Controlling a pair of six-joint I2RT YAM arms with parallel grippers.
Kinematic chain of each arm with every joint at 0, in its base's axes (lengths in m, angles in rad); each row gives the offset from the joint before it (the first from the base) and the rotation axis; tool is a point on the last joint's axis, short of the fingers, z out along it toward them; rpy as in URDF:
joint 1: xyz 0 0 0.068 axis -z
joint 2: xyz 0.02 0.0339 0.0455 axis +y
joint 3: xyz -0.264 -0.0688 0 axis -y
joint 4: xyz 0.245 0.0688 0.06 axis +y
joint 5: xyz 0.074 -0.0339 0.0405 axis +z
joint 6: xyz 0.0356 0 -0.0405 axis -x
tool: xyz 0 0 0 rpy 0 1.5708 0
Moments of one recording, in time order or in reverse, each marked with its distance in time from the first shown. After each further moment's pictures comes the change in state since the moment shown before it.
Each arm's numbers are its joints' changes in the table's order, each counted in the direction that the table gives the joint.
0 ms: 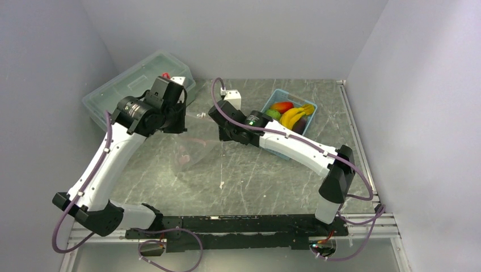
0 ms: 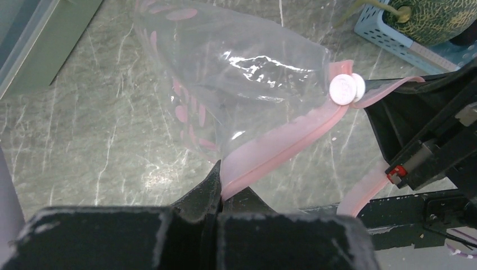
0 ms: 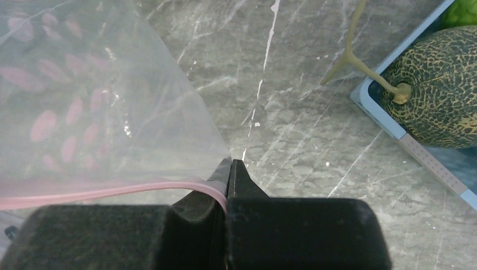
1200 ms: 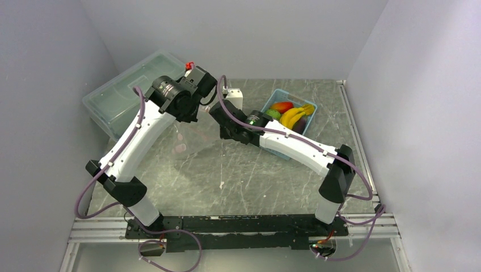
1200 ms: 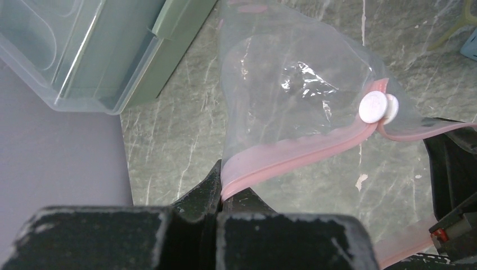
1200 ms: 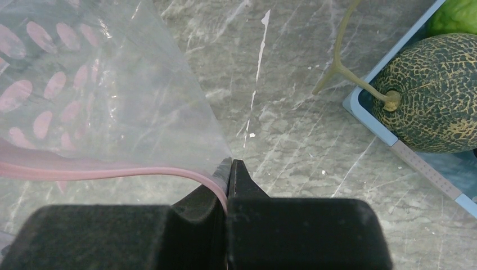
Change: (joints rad) left arm 0.169 0.322 0.381 0.267 0.388 -0.010; right arm 0.010 0.000 -0.024 -0.031 -0.036 -0.008
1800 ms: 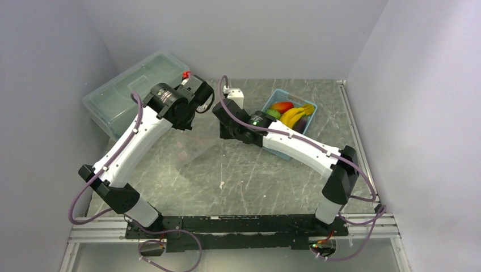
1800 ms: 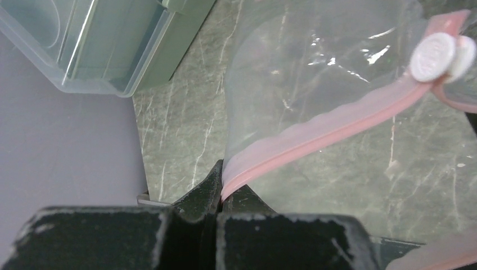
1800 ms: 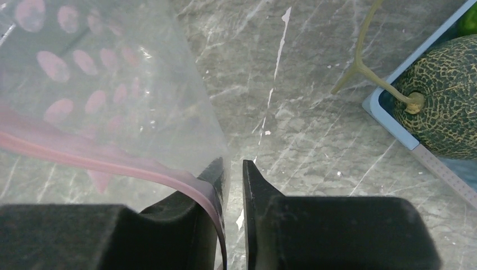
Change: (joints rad) left arm -0.008 -0.077 -0.152 -0.007 0.021 -0.011; right arm 0.010 -0.023 -0.031 -0.051 0.066 0.003
